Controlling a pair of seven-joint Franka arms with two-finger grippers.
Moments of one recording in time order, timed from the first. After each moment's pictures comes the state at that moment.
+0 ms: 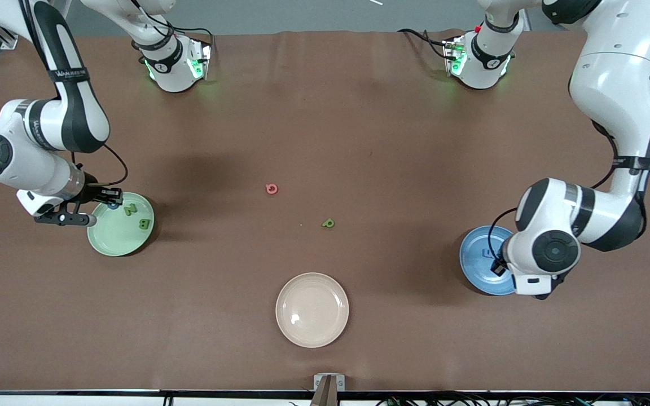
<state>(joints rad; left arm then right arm) 0.16 0.75 -0.44 -1.37 0.48 1.79 -1.20 -0.12 0.19 0.02 -2.14 -0.05 2.22 -0.03</state>
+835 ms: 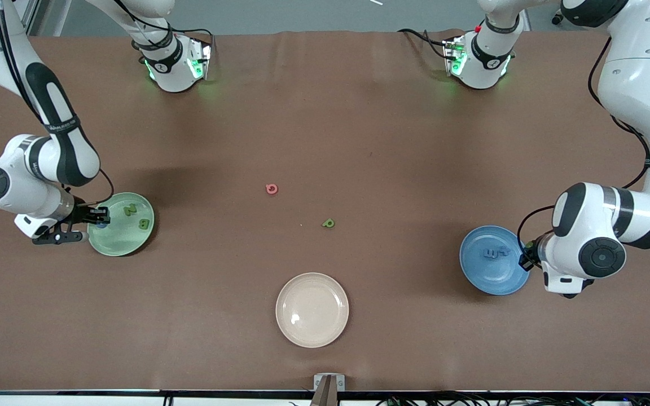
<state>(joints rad) 0.27 0.75 -0.44 -1.43 0.48 1.80 -1.01 -0.27 0.46 0.02 -2.06 -0.08 2.43 -0.27</state>
